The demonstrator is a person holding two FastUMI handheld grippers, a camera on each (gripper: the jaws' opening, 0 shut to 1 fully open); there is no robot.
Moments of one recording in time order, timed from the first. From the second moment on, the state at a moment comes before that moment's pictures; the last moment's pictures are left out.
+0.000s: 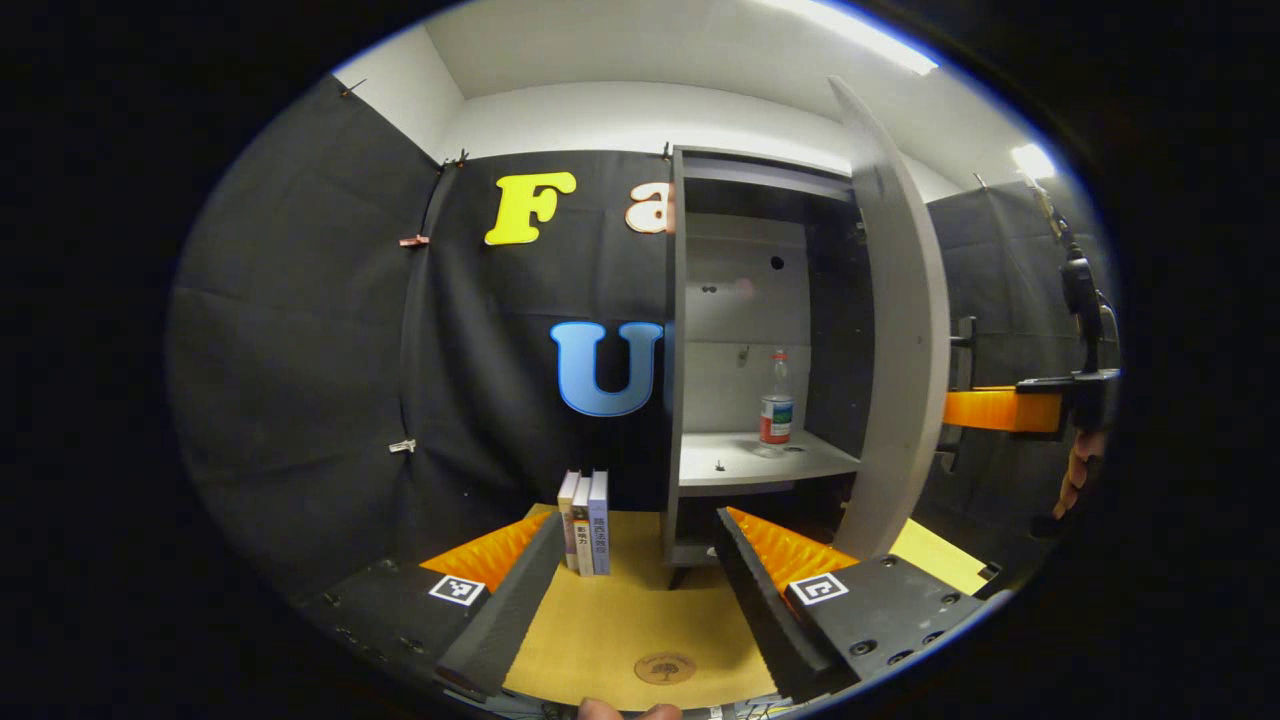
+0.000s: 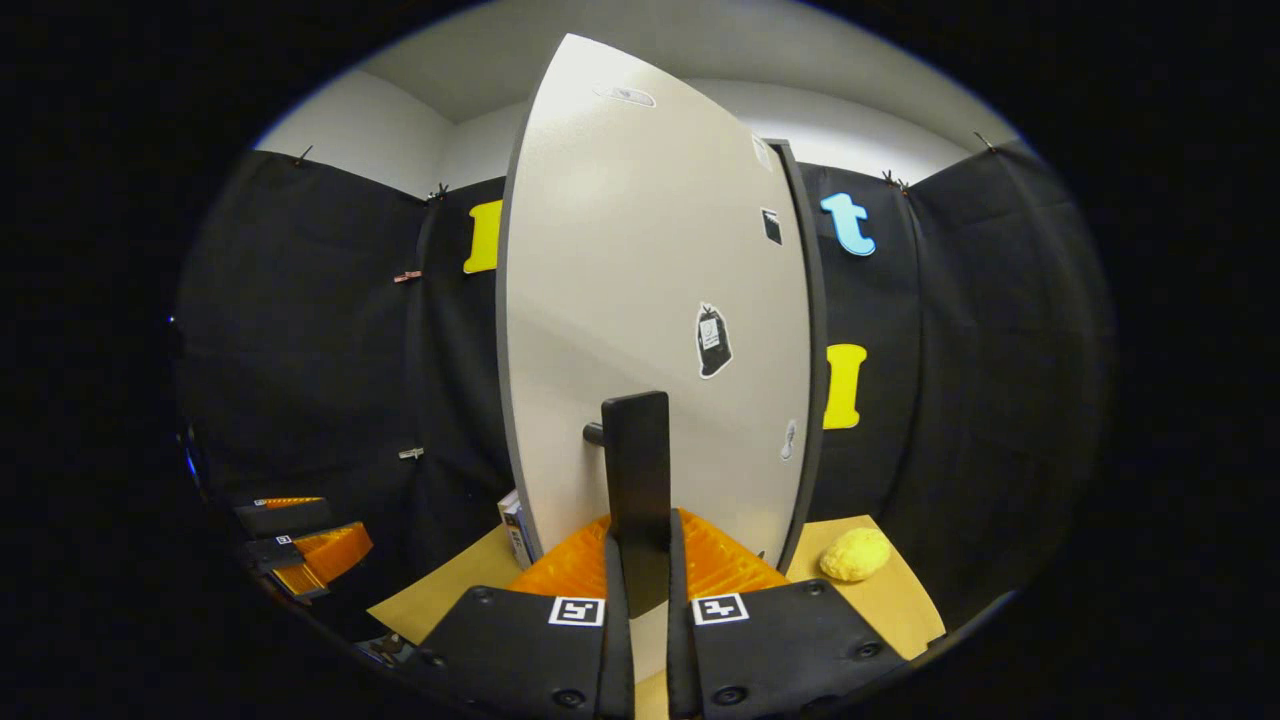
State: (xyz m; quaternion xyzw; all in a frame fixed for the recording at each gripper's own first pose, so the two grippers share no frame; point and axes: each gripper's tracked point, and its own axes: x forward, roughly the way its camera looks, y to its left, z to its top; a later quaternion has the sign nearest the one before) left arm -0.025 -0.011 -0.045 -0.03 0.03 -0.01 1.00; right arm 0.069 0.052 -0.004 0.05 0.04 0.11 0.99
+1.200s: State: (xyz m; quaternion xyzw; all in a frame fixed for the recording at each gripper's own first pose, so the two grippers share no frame) left arm 0.013 -0.113 -0.022 -0.02 0.02 -0.05 1.00; right arm 0.056 -0.101 -0.005 0.05 0.02 0.01 1.00
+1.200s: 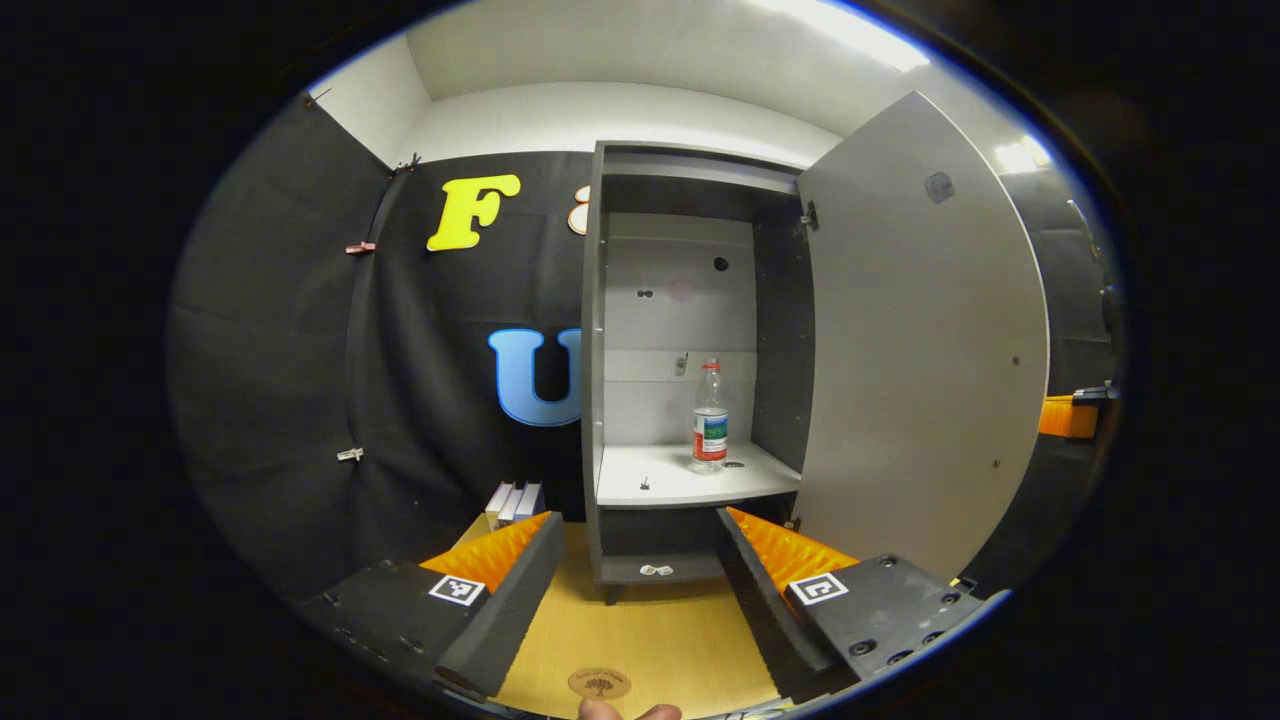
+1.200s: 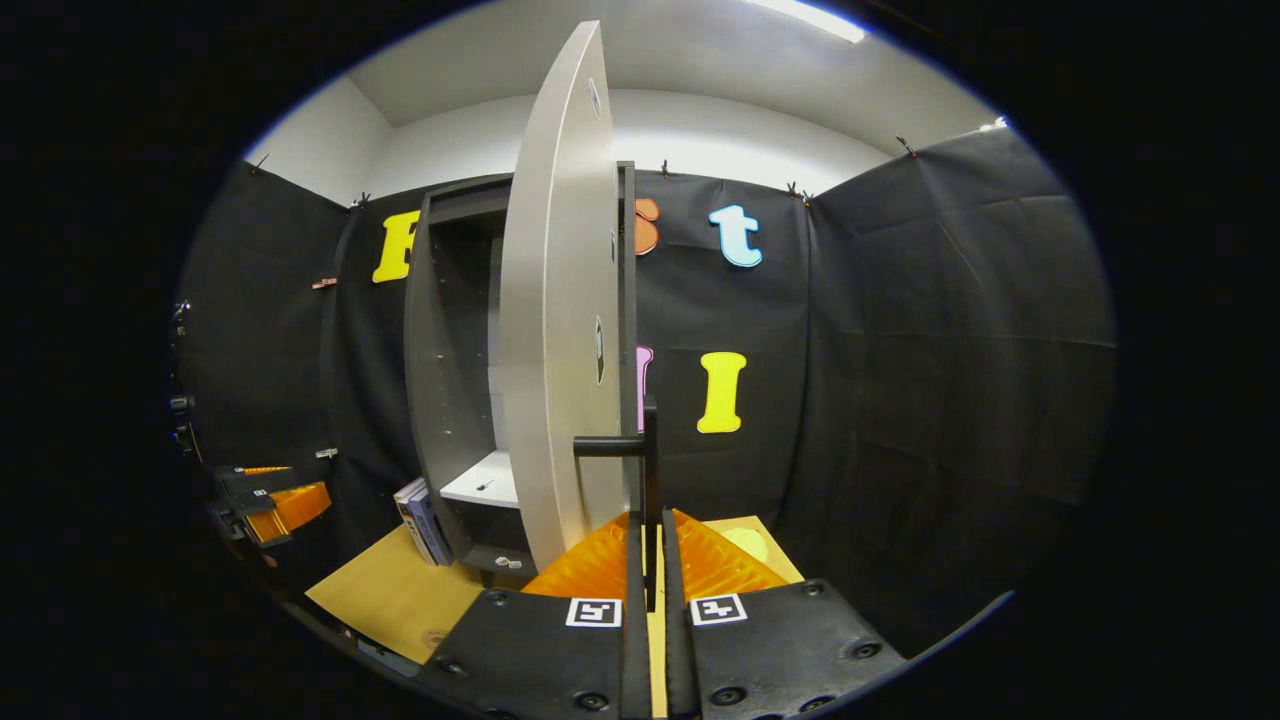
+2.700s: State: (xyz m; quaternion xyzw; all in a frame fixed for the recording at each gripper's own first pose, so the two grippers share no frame) left arm 0.361 -0.268 -0.026 0.00 0.01 -0.05 1.00; right arm 0.058 -0.257 -0.066 0.04 0.03 -0.09 0.99
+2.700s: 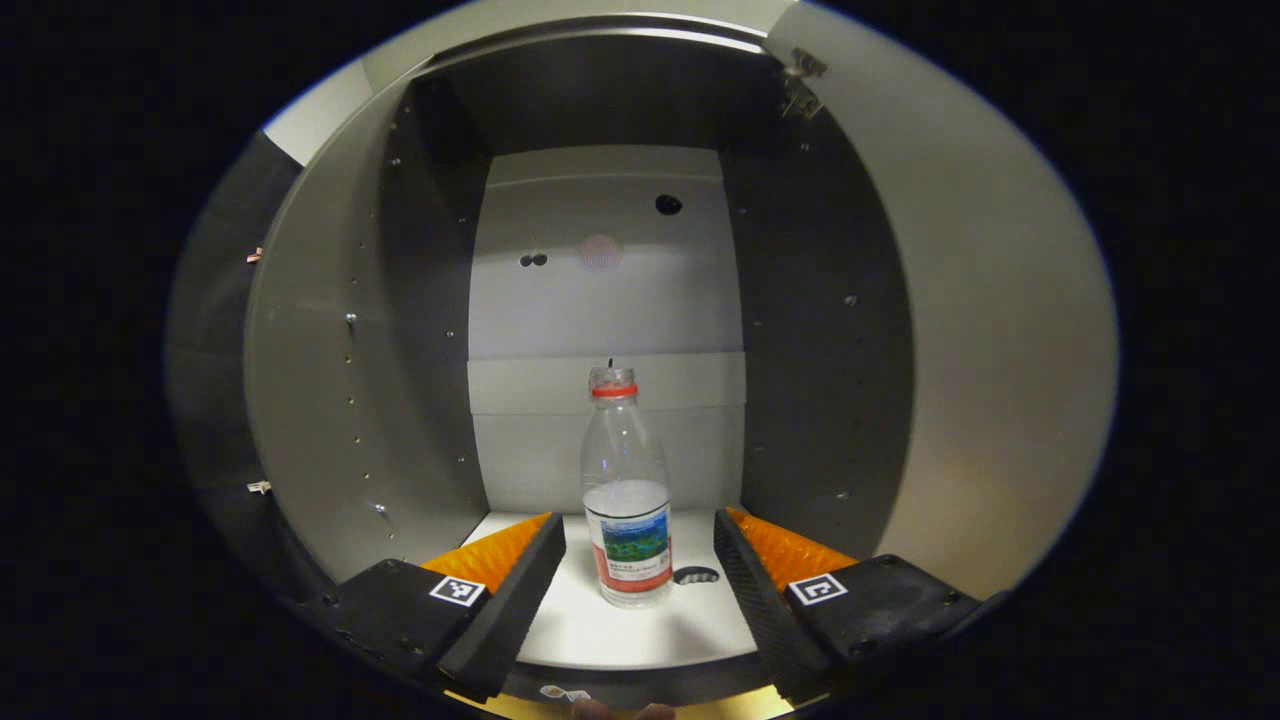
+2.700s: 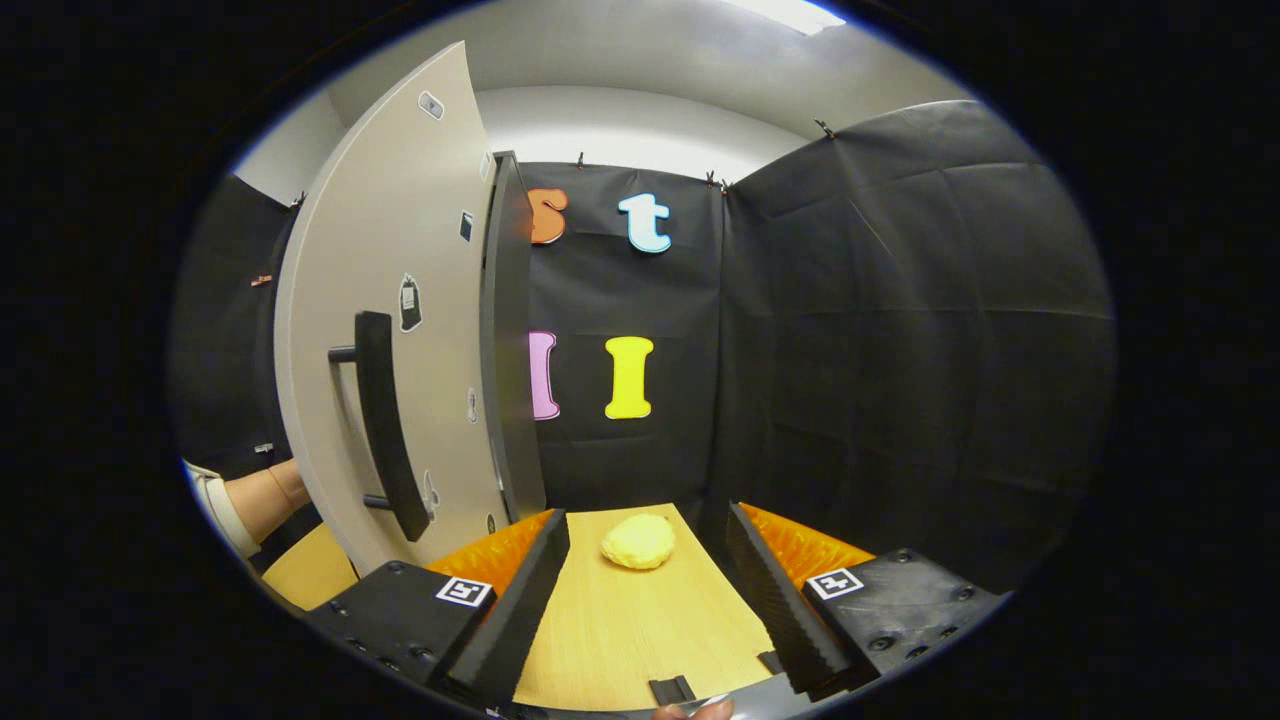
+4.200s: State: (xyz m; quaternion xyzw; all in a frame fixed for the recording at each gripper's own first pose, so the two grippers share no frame) left arm 0.237 -0.181 0.011 -0.02 -0.02 -0.07 1.00; right arm 0.054 -0.252 -0.074 0.07 0.04 -0.10 0.99
